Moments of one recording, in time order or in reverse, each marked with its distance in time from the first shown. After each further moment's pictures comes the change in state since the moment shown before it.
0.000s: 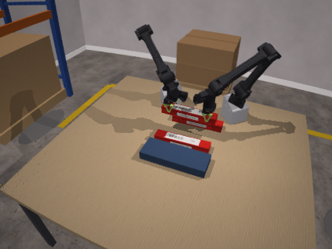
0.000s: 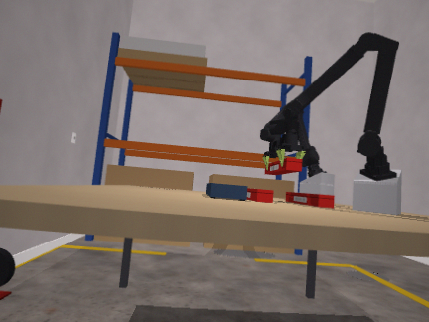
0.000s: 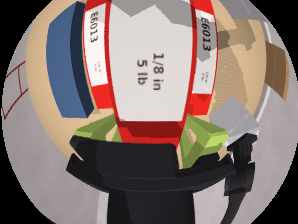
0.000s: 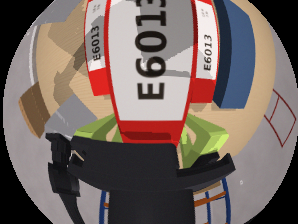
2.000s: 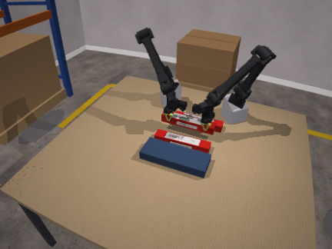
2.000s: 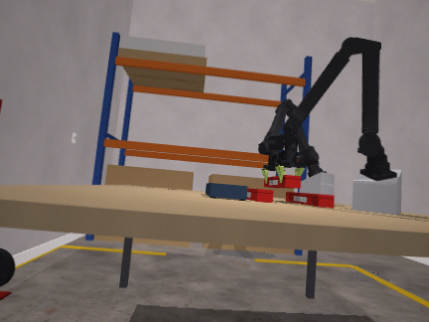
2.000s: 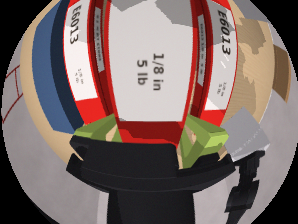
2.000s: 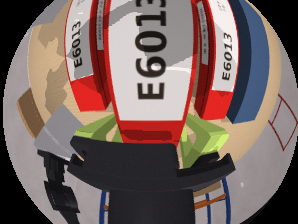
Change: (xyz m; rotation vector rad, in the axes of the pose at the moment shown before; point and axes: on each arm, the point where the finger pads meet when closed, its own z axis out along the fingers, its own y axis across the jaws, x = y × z) left arm 0.000 0.000 0.073 0.001 0.002 0.001; right arm 0.001 0.000 0.072 -0.001 0.002 0.001
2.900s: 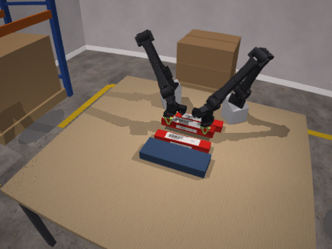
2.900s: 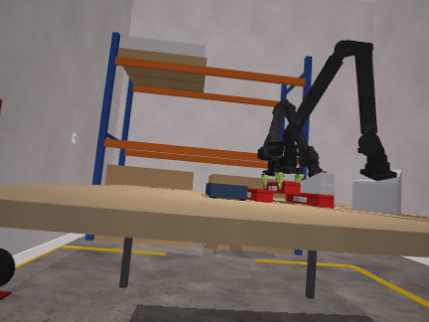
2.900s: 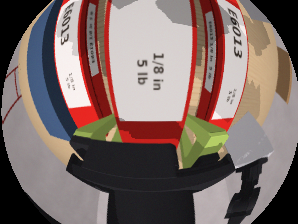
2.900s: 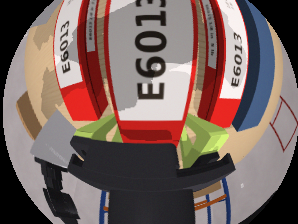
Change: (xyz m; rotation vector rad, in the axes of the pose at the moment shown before) left arm 0.000 0.002 0.028 -0.005 -0.002 0.000; right arm 0.000 -0.002 0.029 0.004 -0.002 0.000
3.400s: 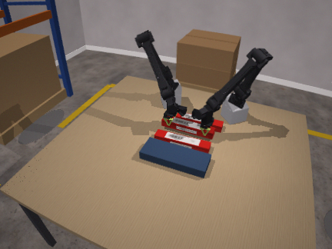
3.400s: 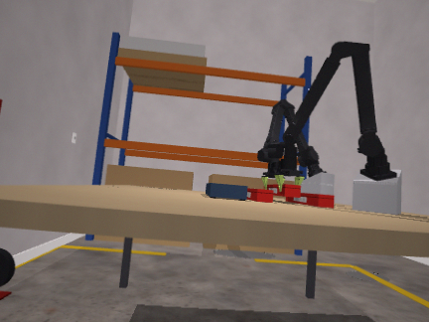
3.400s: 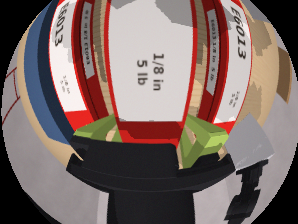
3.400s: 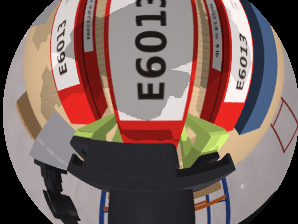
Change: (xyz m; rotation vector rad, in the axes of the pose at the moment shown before) left arm 0.000 -0.002 0.011 0.006 0.003 0.000; right arm 0.000 0.002 0.010 -0.006 0.004 -0.001
